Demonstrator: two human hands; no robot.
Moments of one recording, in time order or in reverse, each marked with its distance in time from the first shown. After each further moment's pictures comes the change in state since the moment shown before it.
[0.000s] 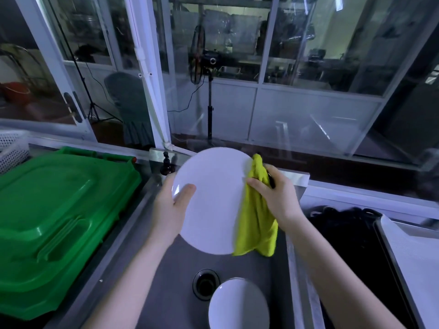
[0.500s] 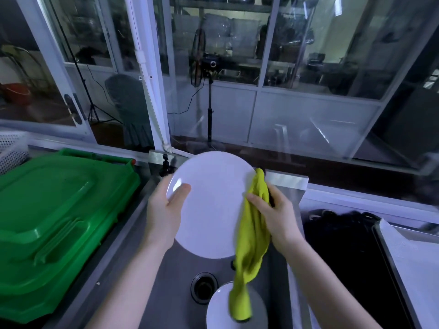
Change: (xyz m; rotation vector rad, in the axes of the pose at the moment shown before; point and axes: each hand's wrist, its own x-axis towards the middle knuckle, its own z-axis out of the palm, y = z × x) left_hand 0.003 0.001 0.001 -0.102 0.072 -0.024; right_hand -0.026 0.016 0.004 0.173 -0.007 0.122
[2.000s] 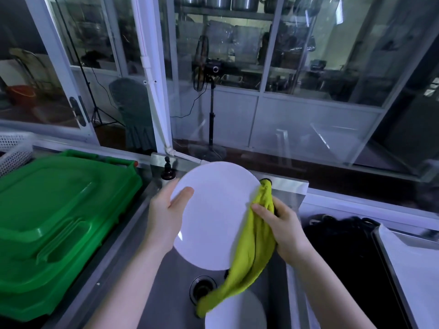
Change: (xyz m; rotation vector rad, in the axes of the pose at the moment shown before) left_hand -0.005 0.002 -0.004 0.058 -0.024 0.008; right_hand -0.018 -0.007 -0.011 0.135 -0.067 0.197
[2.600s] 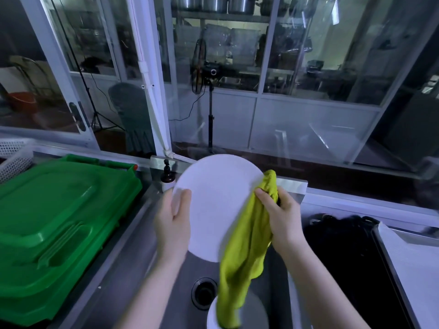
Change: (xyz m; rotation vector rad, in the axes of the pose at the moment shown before) left_hand -0.018 -0.006 0.019 0.001 0.264 0.018; right_hand 0.006 -0.011 0.010 0.028 0.220 -0.190
